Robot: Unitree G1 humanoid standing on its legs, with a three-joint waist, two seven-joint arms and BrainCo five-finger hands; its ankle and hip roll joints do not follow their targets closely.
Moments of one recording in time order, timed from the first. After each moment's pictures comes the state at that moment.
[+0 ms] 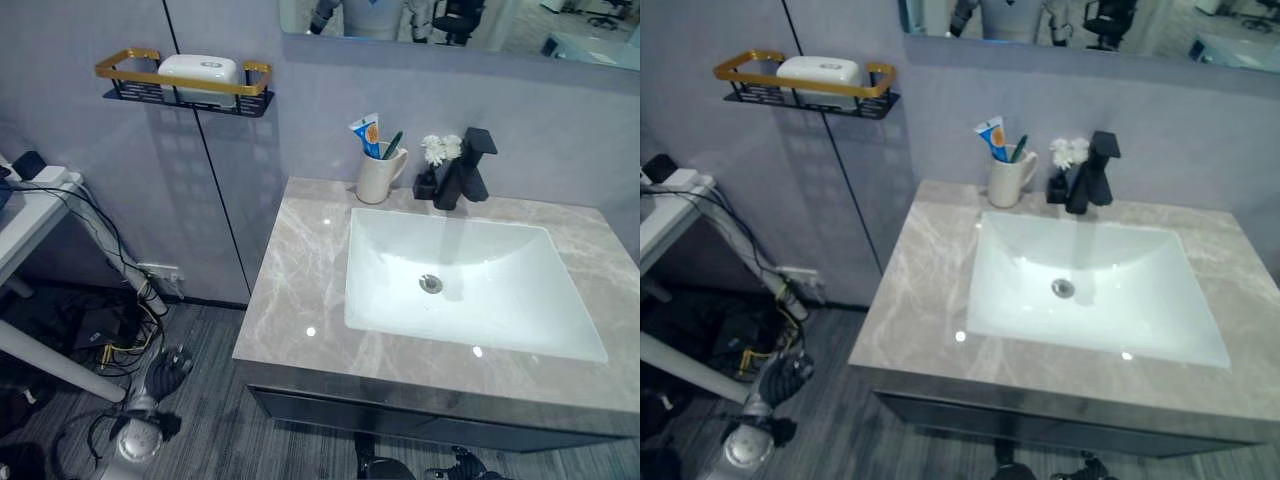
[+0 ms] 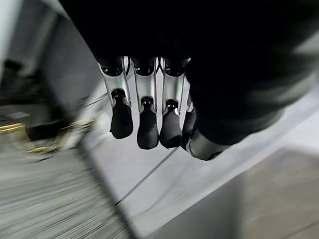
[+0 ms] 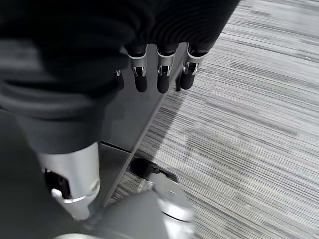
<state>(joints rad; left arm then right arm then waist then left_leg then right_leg) 0.24 0.53 -0.05 0.46 0.19 -0.16 0.27 0.04 -0.28 0.22 1.26 -0.05 -0.07 -0.09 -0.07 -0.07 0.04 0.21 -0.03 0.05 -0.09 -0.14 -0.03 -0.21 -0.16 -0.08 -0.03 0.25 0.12</state>
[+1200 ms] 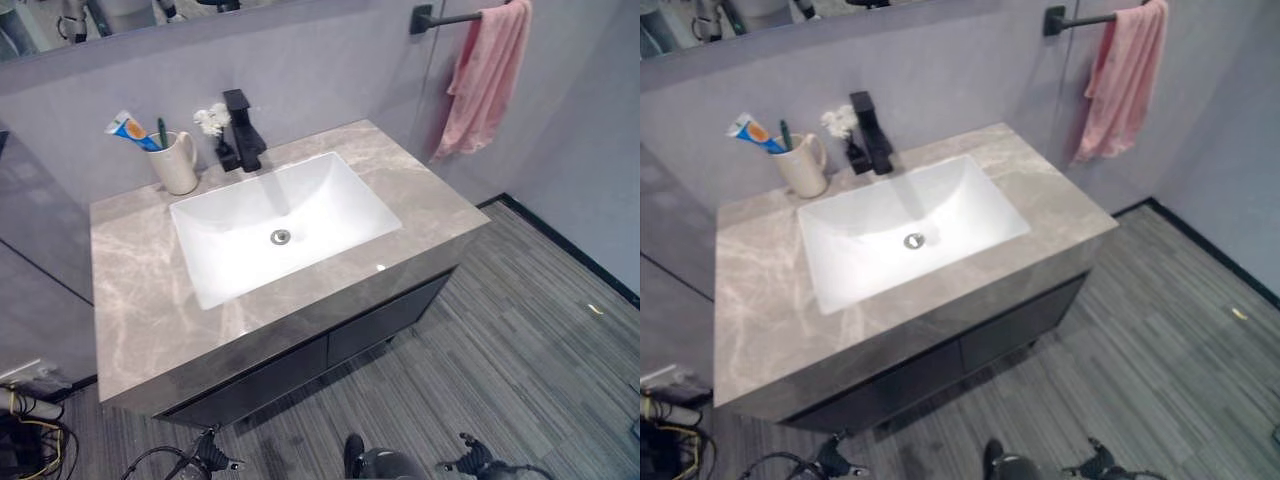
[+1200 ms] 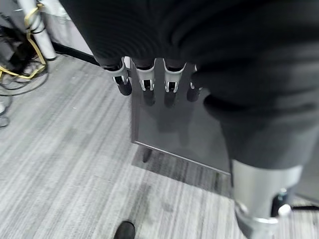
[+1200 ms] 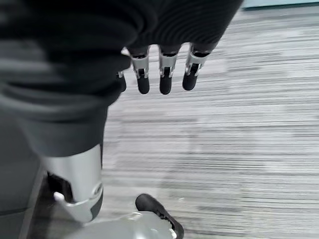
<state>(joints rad) 0.01 0.30 -0.35 1.08 0.35 -0.06 0.19 0.04 -0.37 0.26 1.19 -0.13 -0.07 -0.15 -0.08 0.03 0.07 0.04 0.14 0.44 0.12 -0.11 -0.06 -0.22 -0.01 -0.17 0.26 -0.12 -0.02</state>
